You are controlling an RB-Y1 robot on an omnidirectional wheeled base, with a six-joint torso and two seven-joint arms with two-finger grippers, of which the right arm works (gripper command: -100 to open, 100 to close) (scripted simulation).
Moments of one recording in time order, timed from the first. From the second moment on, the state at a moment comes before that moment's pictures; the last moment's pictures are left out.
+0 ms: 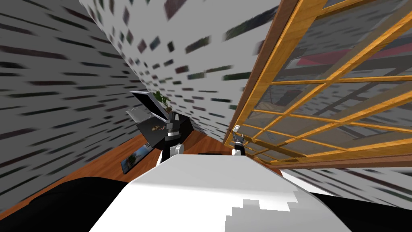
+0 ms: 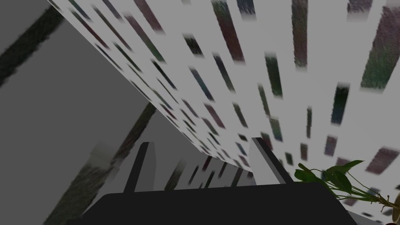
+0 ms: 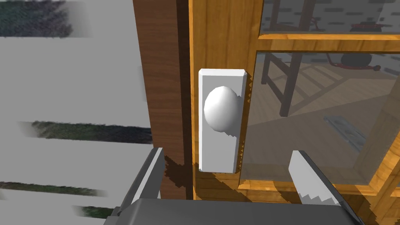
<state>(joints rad) -0.08 -0.19 0.01 -0.62 -0.58 -0.88 -1.36</state>
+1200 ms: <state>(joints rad) -0.04 -0.27 0.00 -0.59 -0.59 -0.90 -1.45</state>
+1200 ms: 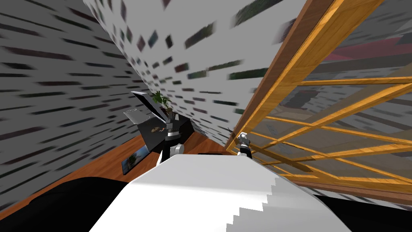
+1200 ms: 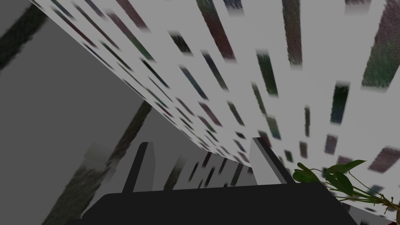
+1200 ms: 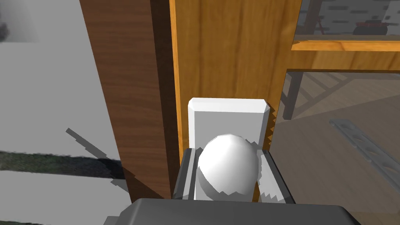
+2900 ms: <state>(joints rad) 0.00 -0.33 0.16 -0.64 -0.50 -0.91 -1.59</state>
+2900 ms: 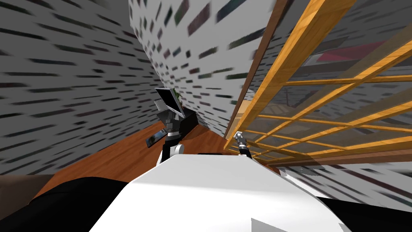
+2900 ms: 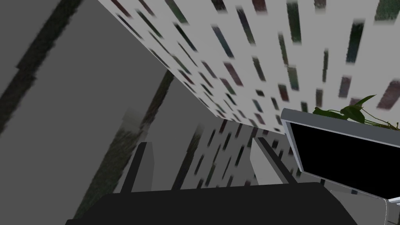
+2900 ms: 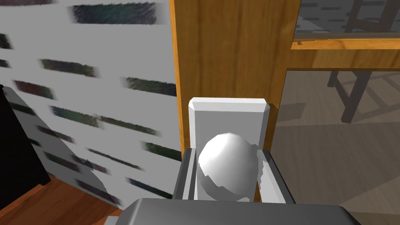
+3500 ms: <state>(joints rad) 0.04 -0.37 0.24 -0.67 -0.46 -0.92 -1.66</state>
